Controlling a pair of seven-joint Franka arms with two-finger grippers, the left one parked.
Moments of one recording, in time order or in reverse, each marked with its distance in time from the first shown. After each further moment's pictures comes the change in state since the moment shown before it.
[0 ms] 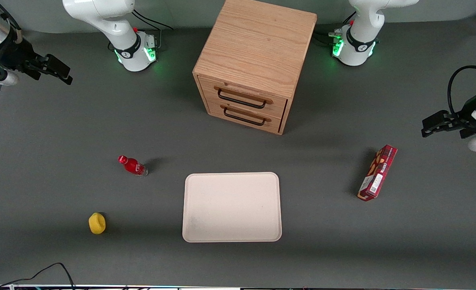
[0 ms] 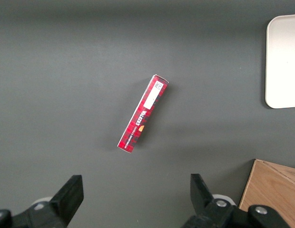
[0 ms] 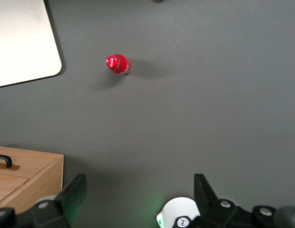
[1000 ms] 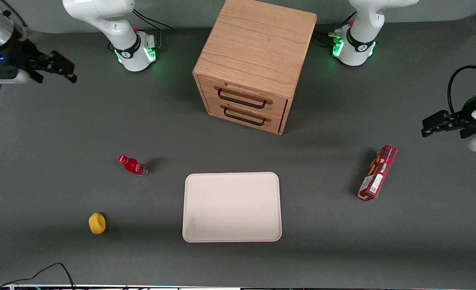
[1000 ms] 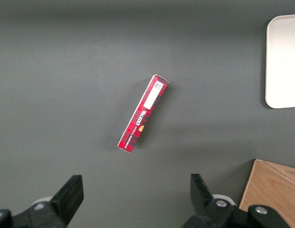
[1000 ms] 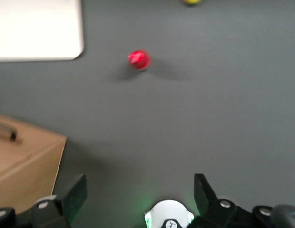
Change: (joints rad) arm 0.002 0.025 0.053 0.041 0.056 -0.030 -0.192
